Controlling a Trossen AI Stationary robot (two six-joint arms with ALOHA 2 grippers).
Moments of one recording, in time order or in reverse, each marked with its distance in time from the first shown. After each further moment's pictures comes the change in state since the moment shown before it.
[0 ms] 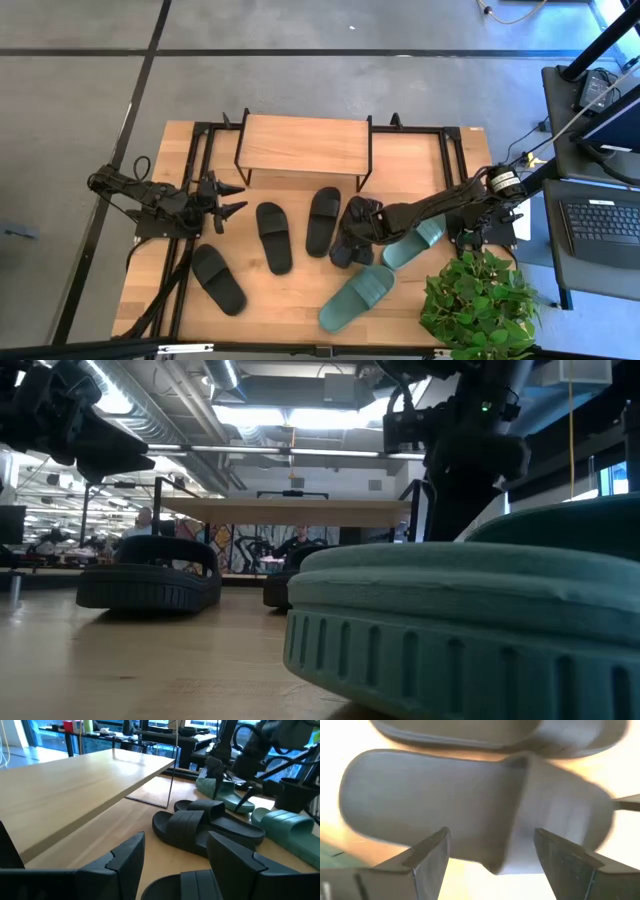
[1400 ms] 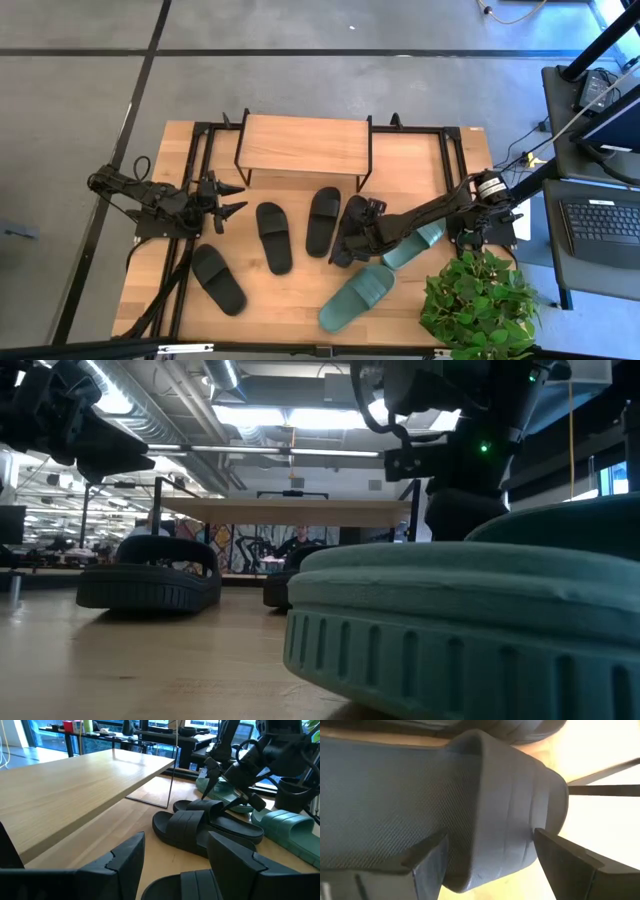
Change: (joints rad) left arm 0.000 0.000 0.000 0.000 0.000 -0.002; right arm 0.045 0.112 0.007 -0.066 0.232 0.143
